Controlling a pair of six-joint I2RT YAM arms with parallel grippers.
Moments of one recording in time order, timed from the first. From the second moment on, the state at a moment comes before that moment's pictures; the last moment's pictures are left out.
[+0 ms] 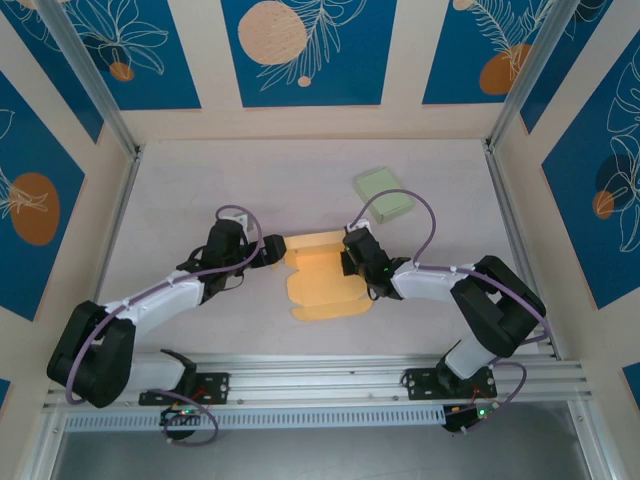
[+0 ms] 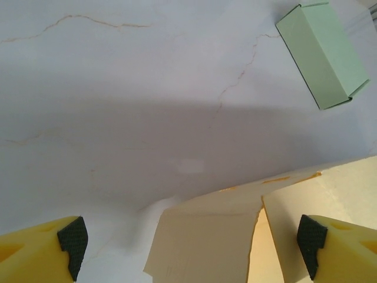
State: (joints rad) left arm -0.47 1.30 0.61 0.04 0.12 -0.62; right arm 0.71 1.56 0.68 0.10 0.34 0.34
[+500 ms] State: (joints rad) left arm -0.53 1.40 0.65 0.12 0.06 -0.63; right arm 0.71 1.60 0.70 0.08 0.36 0.36
